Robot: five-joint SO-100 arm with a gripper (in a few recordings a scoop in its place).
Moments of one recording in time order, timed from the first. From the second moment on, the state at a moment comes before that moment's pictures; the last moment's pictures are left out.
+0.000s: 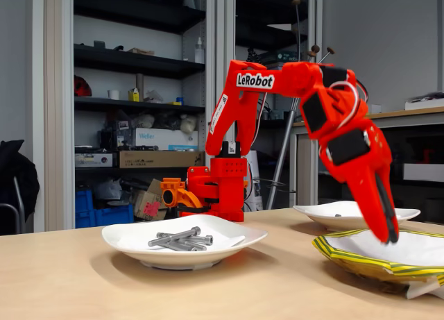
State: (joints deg) arm 1.8 60.0 69.3 54.5 59.6
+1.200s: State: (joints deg) arm -1.8 60.3 51.9 88.6 61.2
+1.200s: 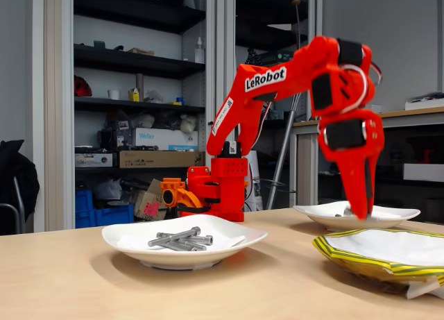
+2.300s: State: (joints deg) arm -32.1 118.1 133.0 44.8 102.5
